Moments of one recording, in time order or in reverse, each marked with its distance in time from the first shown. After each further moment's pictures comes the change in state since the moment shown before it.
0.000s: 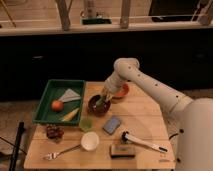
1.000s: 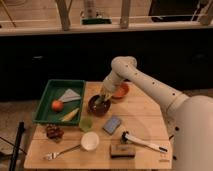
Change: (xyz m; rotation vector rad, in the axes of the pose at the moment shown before) arm 0.000 -0.006 0.003 -0.035 0.010 0.011
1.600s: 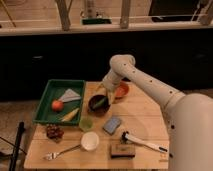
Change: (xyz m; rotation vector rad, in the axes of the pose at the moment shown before) arm 0.003 -0.006 0.000 -0.021 0.002 0.002
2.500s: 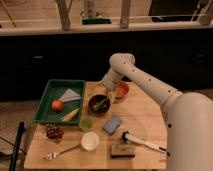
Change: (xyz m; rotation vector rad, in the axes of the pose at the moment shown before) arm 0.002 -0.002 0.000 -0.013 -0.009 -0.011
